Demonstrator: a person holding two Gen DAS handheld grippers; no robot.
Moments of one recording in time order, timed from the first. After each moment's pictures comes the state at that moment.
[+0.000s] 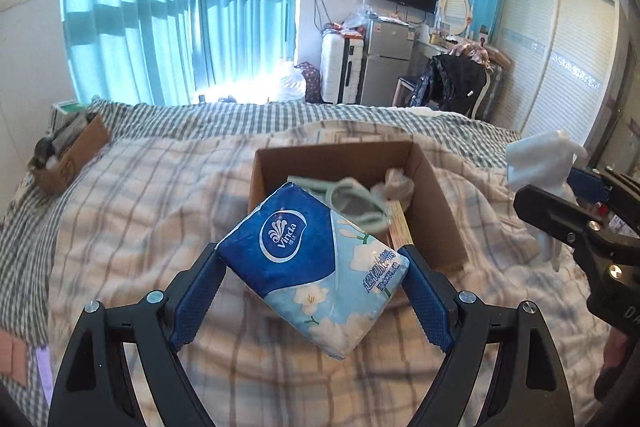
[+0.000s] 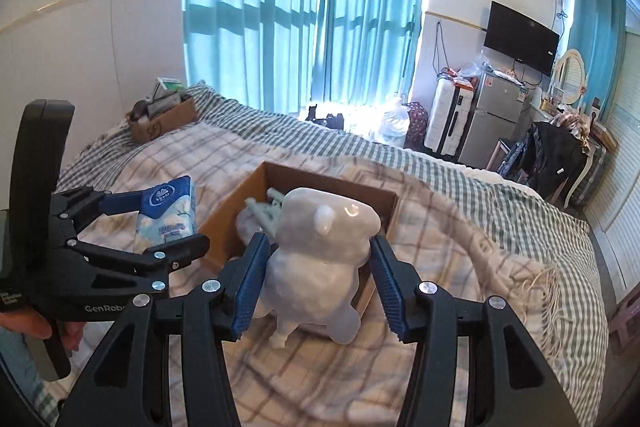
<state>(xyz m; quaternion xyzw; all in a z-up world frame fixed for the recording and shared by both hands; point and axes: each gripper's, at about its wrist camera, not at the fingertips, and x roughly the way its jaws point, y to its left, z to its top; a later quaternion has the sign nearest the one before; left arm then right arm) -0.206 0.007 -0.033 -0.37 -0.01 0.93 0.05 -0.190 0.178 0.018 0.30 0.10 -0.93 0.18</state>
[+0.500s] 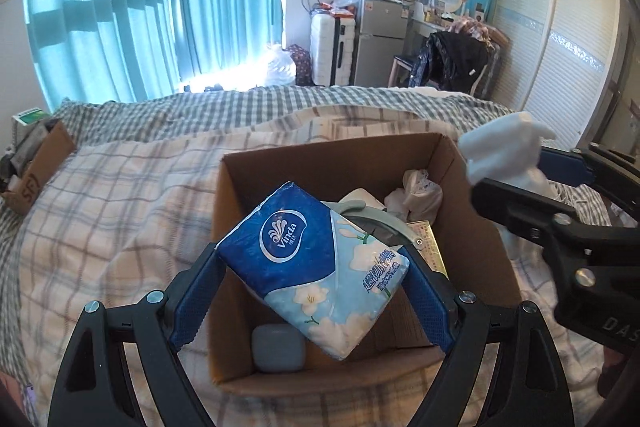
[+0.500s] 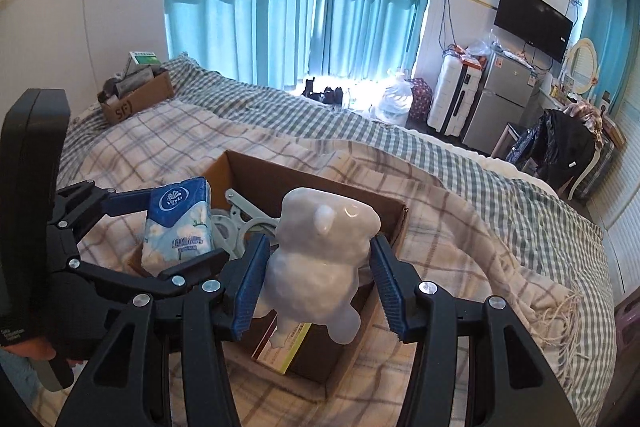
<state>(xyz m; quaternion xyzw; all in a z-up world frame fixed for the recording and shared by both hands) -0.285 0.020 -0.083 -0.39 0.01 0.92 0.07 -0.291 0.162 -0.028 0.35 0.11 -0.91 0.18</state>
